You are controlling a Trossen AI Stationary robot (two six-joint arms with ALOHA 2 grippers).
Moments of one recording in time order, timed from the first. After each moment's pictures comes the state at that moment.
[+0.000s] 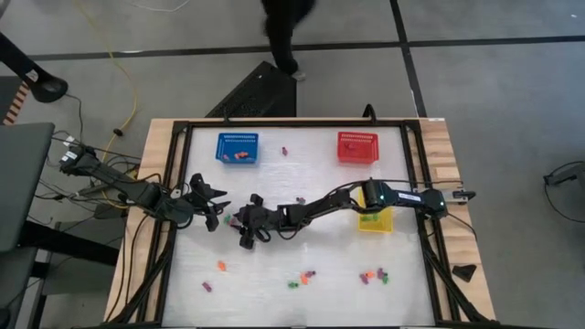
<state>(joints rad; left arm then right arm) -0.43 0.58 0.29 -0.32 -0.72 -0.51 0.12 2.54 1.81 0.31 0.22 0.17</state>
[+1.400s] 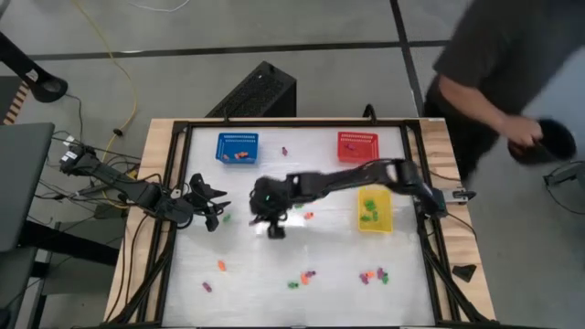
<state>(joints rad) -0.43 0.58 0.29 -0.33 -0.72 -0.52 0.03 2.13 1.81 -0.44 -0.21 -0.09</state>
